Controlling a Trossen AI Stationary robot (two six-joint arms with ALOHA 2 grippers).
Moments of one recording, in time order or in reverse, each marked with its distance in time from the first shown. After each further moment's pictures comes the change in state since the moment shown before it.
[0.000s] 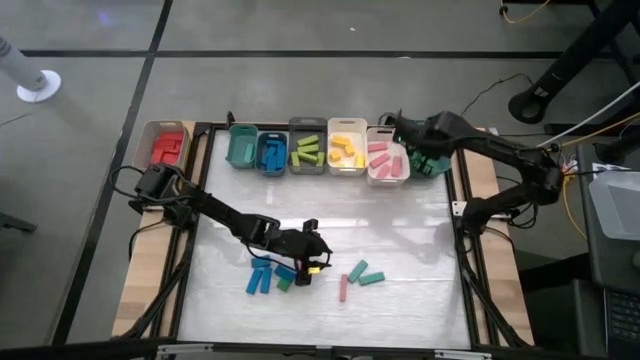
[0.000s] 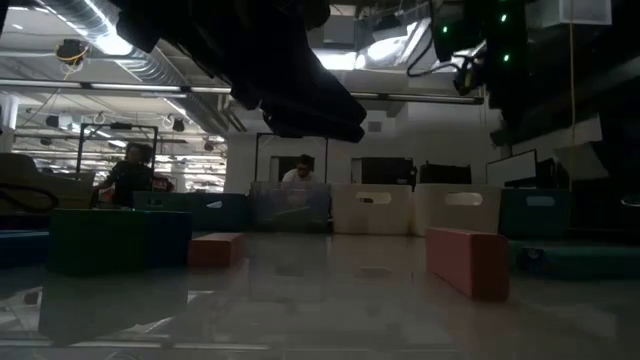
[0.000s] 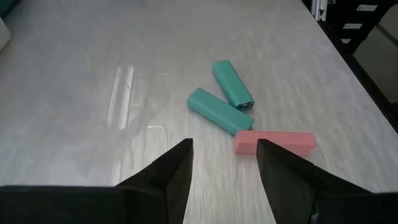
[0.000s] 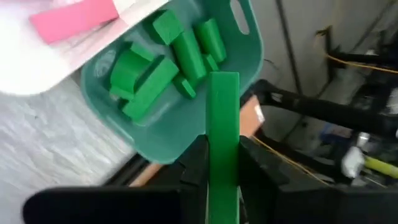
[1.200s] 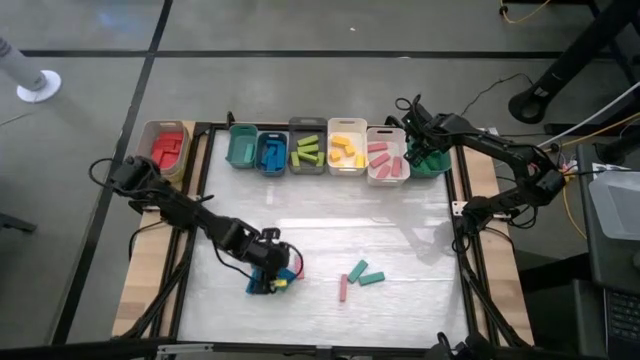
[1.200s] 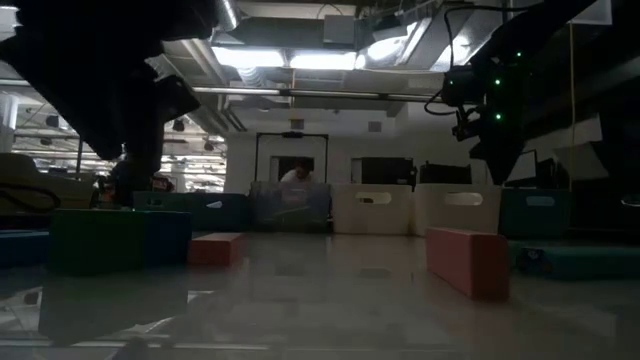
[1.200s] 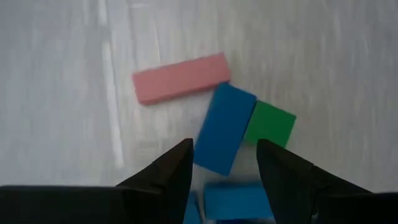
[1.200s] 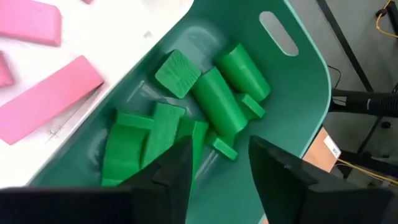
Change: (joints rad) left arm -0.151 -0.204 0.001 -0.740 0.074 -0.168; right arm -0.308 0.001 -0.299 0.578 -0.195 -0.151
